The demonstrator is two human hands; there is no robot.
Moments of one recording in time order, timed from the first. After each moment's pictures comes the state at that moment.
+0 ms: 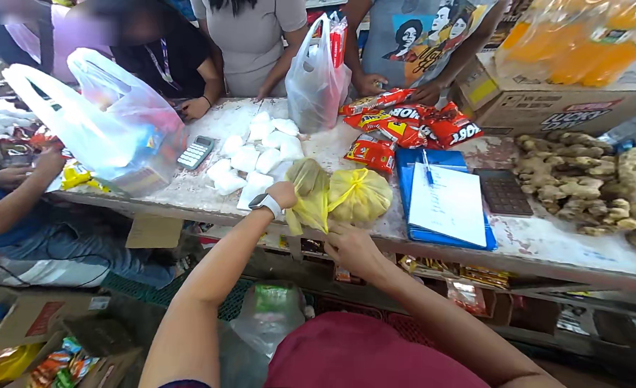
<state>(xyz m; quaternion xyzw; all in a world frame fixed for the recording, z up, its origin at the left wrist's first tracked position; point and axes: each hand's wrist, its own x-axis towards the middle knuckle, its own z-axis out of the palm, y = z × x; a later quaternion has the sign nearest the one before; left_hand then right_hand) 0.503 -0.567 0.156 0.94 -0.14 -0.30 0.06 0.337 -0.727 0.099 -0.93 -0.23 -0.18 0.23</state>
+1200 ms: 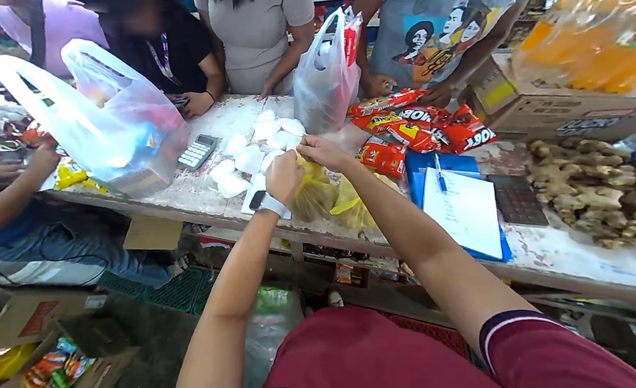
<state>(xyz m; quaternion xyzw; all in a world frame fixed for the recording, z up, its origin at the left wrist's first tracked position) 0.522 -0.559 0.184 0.95 -0.14 -0.03 0.26 0.577 -0.719 0.150 -0.79 -0.16 0.08 0.59</state>
